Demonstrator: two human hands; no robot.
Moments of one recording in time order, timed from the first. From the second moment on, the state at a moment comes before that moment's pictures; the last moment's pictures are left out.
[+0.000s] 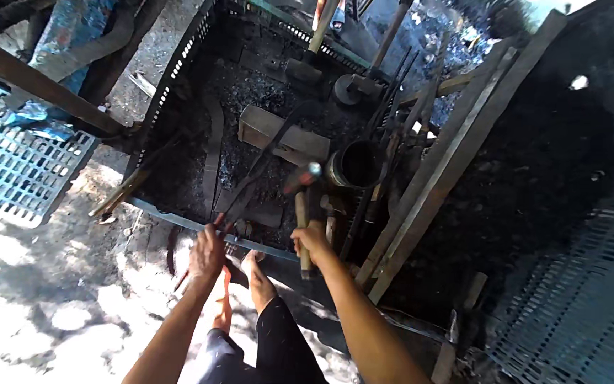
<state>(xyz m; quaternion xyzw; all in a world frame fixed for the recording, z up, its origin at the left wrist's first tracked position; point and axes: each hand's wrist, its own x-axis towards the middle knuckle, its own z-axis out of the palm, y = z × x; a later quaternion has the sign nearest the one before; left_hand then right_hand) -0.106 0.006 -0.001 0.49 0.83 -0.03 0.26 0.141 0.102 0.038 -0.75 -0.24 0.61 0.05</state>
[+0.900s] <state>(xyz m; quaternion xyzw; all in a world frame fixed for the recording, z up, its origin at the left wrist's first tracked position) -0.170 0.015 0.010 0.45 0.68 0.10 0.57 0.176 -0.036 0.003 -0.72 -0.43 0.50 -0.21</state>
